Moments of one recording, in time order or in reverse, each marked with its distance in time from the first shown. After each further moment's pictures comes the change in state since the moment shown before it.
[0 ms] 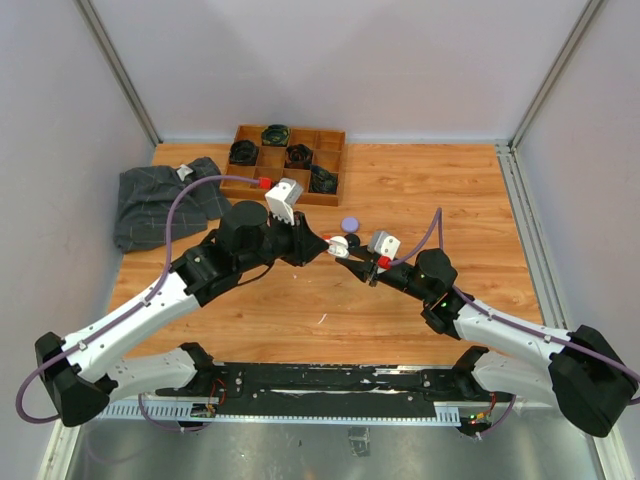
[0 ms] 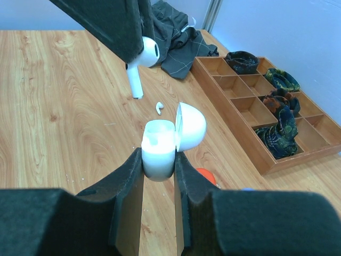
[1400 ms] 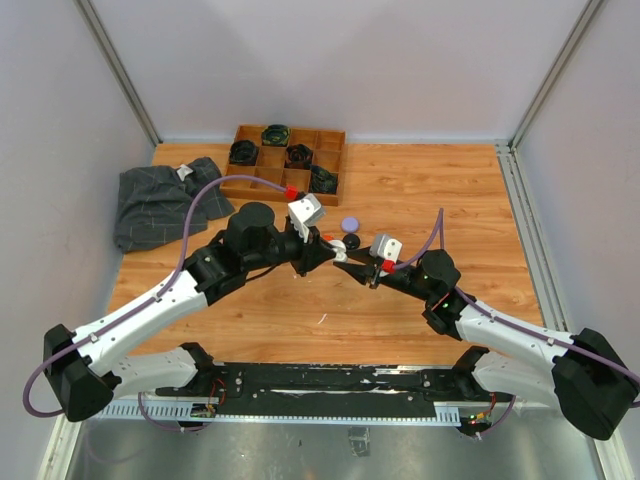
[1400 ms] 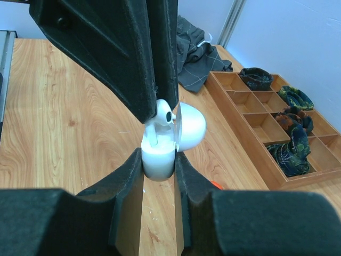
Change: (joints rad) left arm 0.000 0.033 -0.041 0.090 0.207 0.393; right arm 0.000 -0.020 0.000 0.020 -0.080 0.011
